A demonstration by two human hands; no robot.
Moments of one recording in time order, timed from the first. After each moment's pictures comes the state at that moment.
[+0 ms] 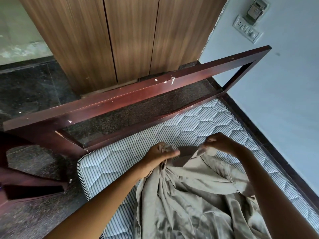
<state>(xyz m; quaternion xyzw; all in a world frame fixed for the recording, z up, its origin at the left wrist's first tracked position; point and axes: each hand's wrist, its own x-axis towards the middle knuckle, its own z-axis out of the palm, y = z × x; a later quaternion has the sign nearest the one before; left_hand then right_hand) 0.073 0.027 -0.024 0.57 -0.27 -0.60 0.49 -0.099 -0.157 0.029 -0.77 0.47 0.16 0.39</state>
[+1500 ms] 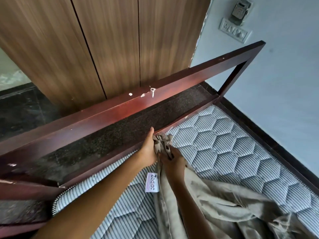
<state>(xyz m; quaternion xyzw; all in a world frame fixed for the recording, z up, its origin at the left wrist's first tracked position) 0.112 -0.114 -0.090 0.48 0.07 -0.67 0.56 0.005 -0.099 -0.098 -0.64 0.57 -0.28 0.44</state>
